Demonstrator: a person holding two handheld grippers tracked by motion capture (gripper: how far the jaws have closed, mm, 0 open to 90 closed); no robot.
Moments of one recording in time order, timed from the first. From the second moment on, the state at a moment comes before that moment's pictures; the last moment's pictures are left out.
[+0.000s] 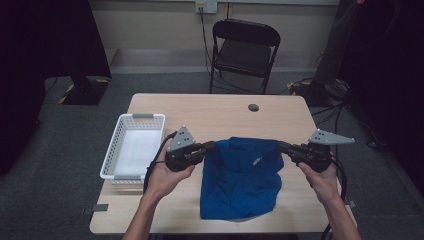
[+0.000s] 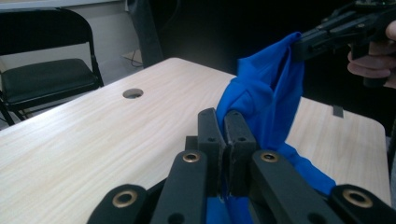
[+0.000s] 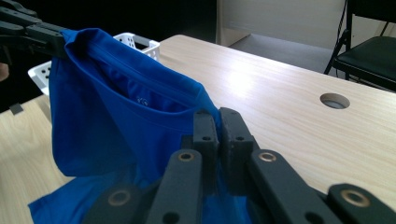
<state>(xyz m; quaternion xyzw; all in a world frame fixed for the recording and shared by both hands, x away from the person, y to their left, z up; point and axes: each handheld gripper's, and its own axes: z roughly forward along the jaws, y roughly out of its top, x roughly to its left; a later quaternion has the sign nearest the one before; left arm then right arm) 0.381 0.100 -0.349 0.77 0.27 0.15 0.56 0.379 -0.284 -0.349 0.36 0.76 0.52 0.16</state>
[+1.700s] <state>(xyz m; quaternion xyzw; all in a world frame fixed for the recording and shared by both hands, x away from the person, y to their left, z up) 0.412 0.066 -0.418 0.81 0.33 0.12 0.47 0.421 -0.276 -0.425 0.42 0.80 0.42 0.11</state>
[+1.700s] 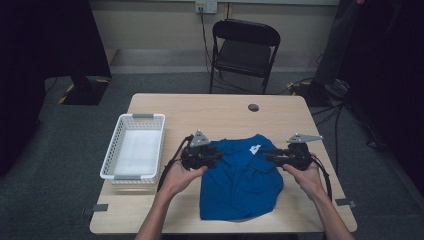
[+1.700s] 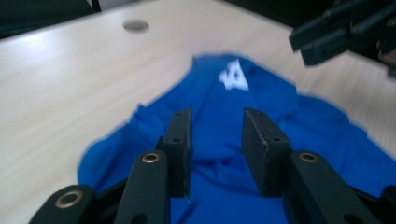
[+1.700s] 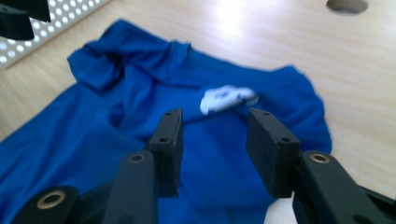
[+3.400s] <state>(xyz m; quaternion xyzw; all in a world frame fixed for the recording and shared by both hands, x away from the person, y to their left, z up) 0.330 0.077 -0.483 0.87 0.27 0.07 0.40 0.311 -0.269 -0.481 0.38 0.84 0.37 0.13</state>
